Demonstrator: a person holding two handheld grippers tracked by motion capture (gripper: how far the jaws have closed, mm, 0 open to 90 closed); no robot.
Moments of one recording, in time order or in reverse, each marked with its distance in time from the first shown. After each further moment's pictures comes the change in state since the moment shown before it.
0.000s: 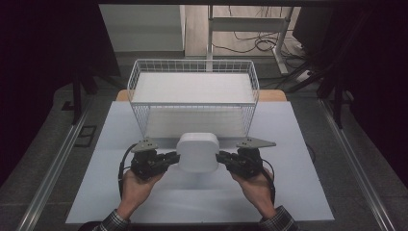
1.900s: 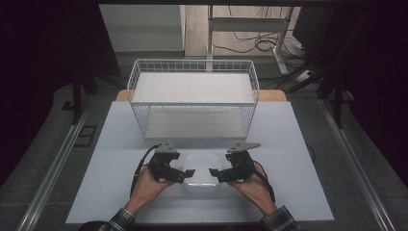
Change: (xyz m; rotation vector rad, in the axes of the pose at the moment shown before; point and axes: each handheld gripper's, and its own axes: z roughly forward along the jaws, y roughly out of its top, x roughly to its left) left arm 0.013 -0.025 0.066 0.184 -0.090 0.081; right arm -0.025 -0.035 0.046 0.186 0.017 -0.050
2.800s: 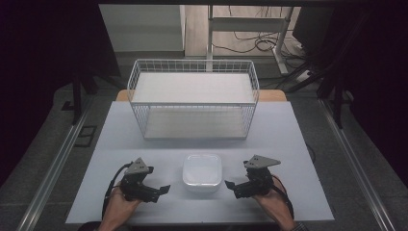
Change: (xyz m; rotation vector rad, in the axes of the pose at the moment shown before) left arm -0.001 -0.061 -0.058 -0.030 0.099 -0.027; right arm -0.006 -0.042 -0.040 -0.075 -0.079 -0.087
